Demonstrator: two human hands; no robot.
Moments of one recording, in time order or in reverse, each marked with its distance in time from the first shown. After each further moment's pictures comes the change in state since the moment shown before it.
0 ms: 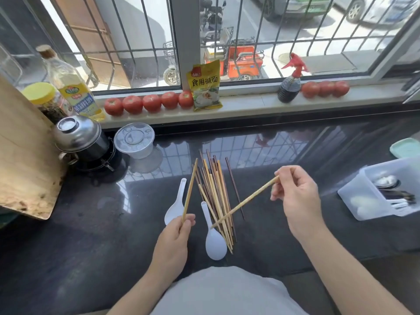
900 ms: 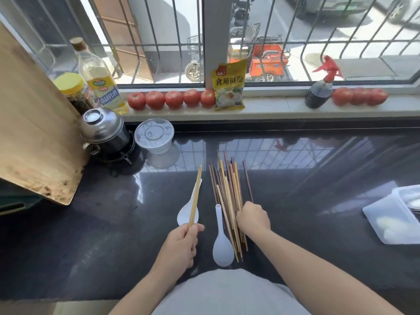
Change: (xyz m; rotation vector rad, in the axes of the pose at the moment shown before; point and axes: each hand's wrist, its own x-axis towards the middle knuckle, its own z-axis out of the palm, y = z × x) left_hand 0.002 -0.002 -0.012 -0.294 -0.081 -0.264; right_hand 0.031 0.125 0.108 -1.157 -0.427 0.224
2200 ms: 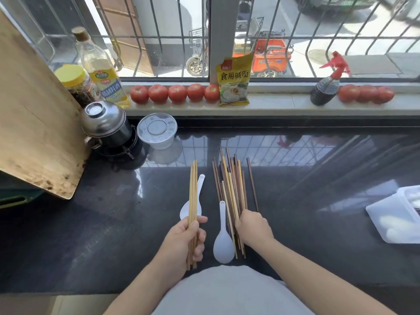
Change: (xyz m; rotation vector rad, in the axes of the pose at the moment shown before) left_hand 0.008 -0.002 -0.007 -0.360 -0.136 -0.083; right_hand -0.025 0.006 0.015 -0.021 -0.074 -0.077
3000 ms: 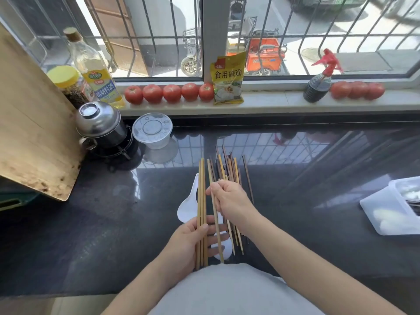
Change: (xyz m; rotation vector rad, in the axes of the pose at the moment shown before) left_hand -0.005 0.000 0.016 -0.081 -0.167 -0.051; right_hand -0.048 -0.076 -0.071 0.819 -0.116 -0.226
